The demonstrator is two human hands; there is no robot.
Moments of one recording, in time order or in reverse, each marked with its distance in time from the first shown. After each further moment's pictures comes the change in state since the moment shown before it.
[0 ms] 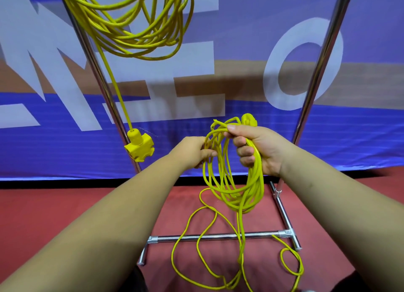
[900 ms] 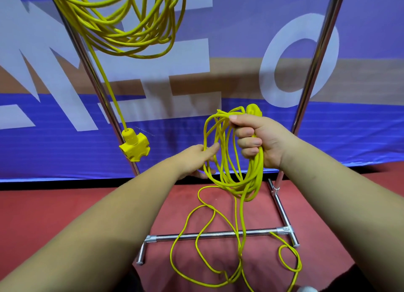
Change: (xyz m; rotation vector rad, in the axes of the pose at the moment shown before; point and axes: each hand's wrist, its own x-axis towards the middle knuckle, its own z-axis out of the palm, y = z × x) left_hand -0.005 -0.001 0.028 -0.529 -0.224 -0.294; right_hand -0.001 -0.014 -0.011 0.067 0.002 -0.016
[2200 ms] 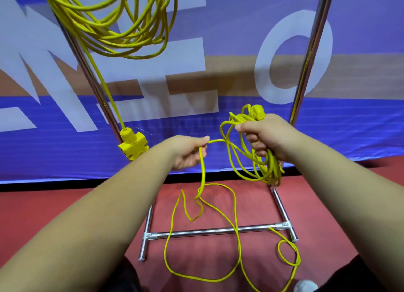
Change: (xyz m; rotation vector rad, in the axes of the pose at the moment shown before) left_hand -0.025 0.041 -0.009 -0.357 0.120 -0.213; right_hand -0.003 0.000 -0.035 -0.498 0.248 -0.167
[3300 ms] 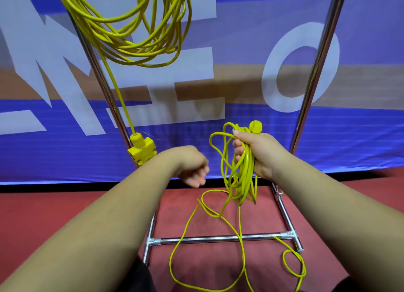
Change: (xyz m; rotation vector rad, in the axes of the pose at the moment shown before) left_hand -0.015 -0.007 -0.007 0.609 -0.023 -0.068; right_hand 0.007 0.016 0.046 0.556 -0.023 0.111
